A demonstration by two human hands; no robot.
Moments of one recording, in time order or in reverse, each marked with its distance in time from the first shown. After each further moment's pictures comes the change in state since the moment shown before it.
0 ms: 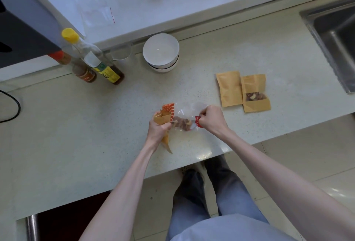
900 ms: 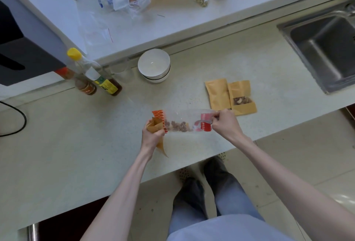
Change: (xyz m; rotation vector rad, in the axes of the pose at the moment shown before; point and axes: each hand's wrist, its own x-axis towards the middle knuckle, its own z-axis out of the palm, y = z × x) left_hand -0.024 0.013 0.003 0.042 0.128 -0.014; right_hand -0.043 0.024 -0.062 0.084 0.115 -0.024
